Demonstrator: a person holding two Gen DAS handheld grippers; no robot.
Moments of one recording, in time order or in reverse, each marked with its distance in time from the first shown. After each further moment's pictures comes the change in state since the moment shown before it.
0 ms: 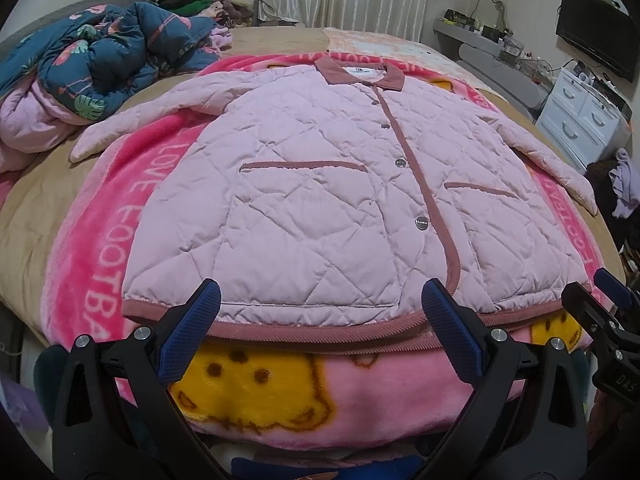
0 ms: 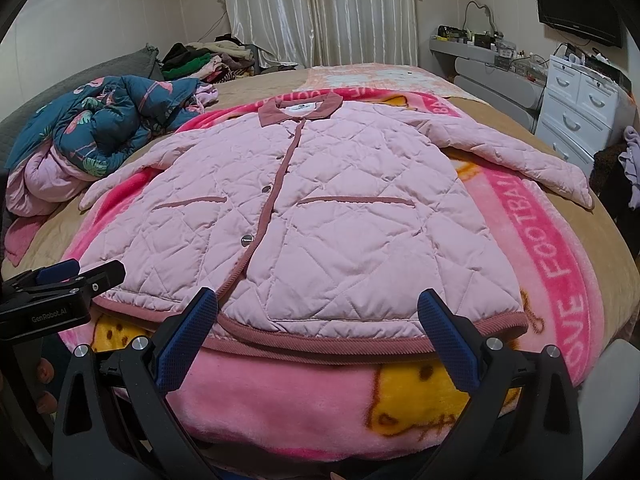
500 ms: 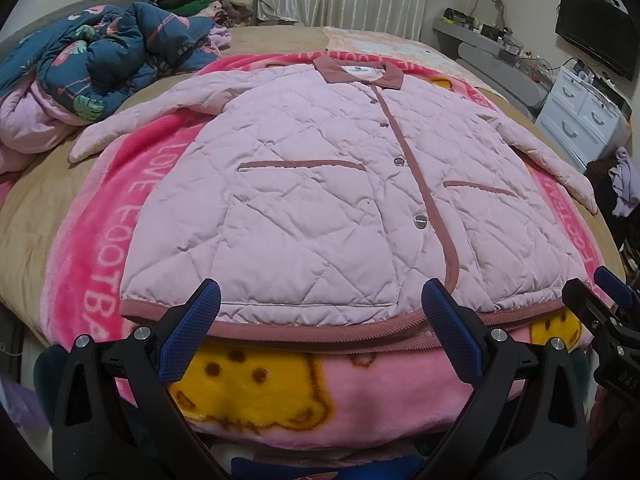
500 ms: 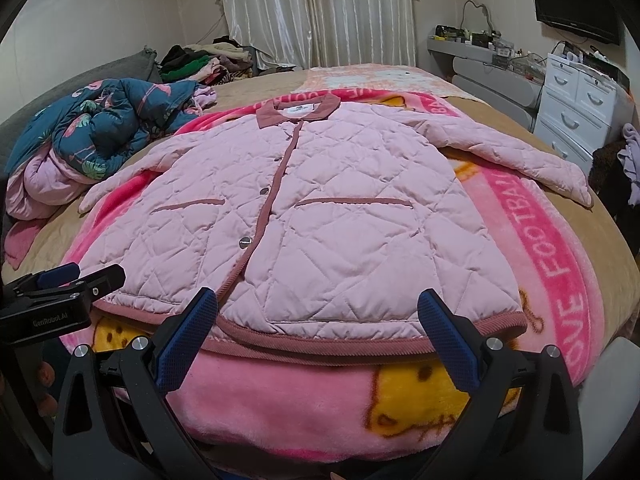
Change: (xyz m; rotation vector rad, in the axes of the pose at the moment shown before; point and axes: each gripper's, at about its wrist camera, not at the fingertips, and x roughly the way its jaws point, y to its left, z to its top) left arm -0.002 0.000 0.001 0.001 0.001 -0.003; right arm 0.001 -0.001 0.000 0.002 -0.001 0.000
